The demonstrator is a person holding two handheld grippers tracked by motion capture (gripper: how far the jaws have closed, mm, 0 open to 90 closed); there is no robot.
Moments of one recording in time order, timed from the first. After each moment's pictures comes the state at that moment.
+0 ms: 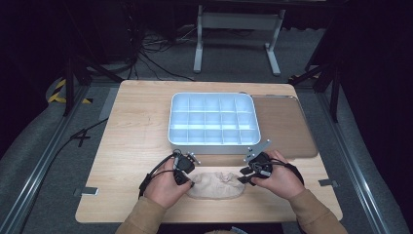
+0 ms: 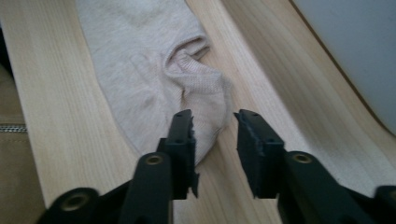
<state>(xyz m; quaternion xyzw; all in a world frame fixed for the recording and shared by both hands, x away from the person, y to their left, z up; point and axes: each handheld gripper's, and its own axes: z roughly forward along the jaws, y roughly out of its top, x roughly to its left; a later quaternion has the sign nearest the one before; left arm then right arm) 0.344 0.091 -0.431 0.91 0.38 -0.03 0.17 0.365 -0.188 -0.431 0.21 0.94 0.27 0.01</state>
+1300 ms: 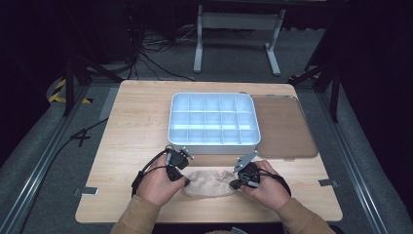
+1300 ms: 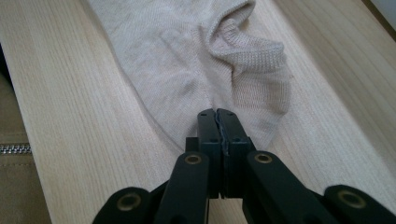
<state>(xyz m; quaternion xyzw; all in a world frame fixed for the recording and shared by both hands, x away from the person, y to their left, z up) 0.344 0.104 -0.411 0.90 0.40 -0.05 0.18 0.344 -0.158 -0.451 0.22 0.94 0.25 0.01</state>
